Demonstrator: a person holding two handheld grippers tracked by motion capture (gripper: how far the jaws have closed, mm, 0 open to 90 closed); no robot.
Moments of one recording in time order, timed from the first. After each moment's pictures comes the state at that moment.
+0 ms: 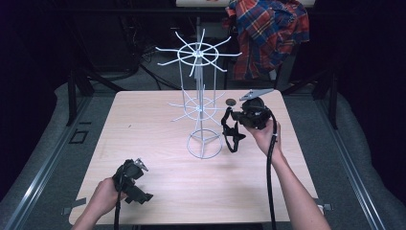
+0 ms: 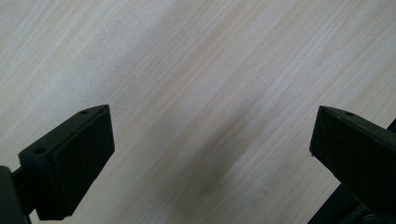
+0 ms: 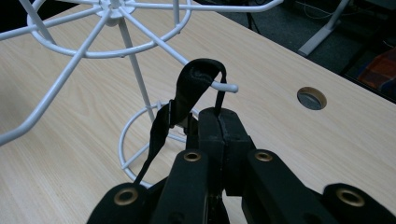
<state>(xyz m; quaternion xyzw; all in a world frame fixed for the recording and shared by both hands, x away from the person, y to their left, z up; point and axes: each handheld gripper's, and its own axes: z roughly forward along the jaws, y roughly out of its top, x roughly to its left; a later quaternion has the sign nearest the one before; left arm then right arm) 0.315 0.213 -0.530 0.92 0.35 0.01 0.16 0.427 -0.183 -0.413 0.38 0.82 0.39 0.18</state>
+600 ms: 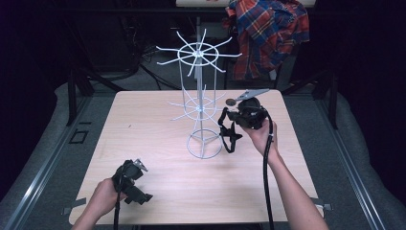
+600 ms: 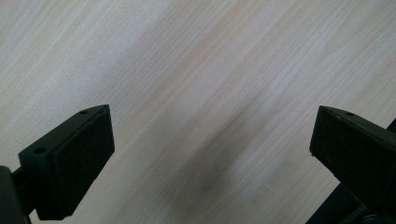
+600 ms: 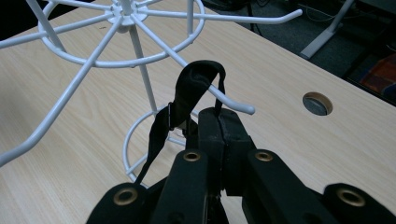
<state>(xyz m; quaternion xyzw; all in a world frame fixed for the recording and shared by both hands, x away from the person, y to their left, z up) 0.313 0.215 -0.530 0.92 0.35 0.01 0.16 0.427 -0.173 -0.413 0.37 0.82 0.39 0.18</state>
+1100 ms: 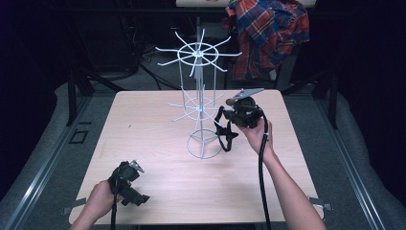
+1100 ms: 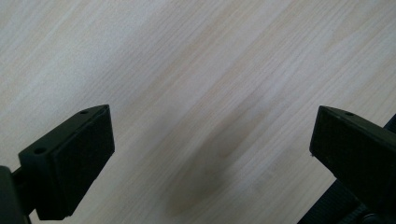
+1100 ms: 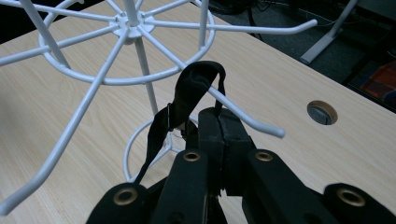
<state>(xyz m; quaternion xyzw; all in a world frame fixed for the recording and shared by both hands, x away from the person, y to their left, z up) 0.307 0.225 -0.531 0.92 0.37 0.01 0.16 0.432 -0.161 -0.414 0.36 0.83 0.39 0.19</state>
